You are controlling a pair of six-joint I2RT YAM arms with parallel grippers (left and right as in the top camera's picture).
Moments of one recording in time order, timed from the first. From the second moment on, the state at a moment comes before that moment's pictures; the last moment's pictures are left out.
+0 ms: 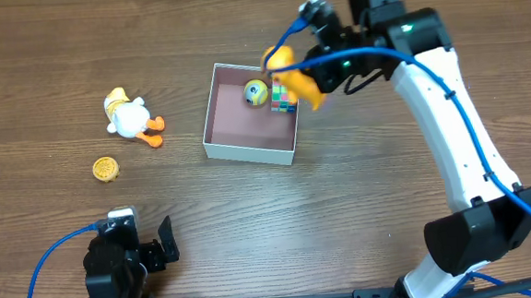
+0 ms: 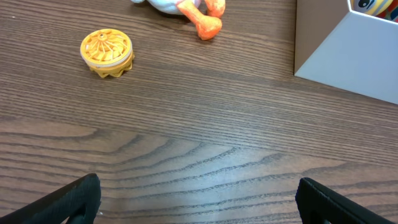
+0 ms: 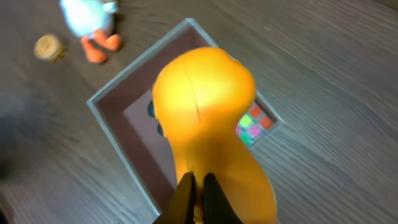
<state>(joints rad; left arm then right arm) 0.04 0.01 0.25 -0.89 0.03 -0.15 0.32 1.82 1.89 -1.14 -0.41 -0.36</state>
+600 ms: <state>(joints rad) 0.04 0.01 0.25 -0.89 0.03 -0.15 0.43 1.82 1.65 -1.03 -0.43 -0.40</state>
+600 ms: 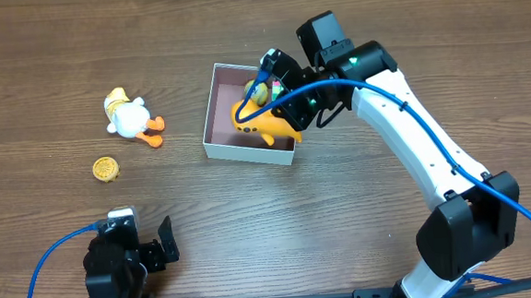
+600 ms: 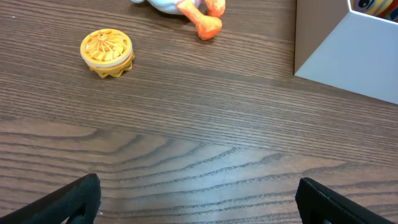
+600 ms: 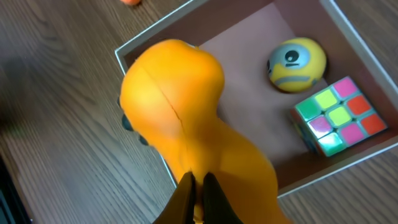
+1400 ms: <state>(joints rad) 0.04 0.01 0.25 -0.89 0.03 -0.15 0.49 1.91 1.64 -0.93 -0.44 -0.40</state>
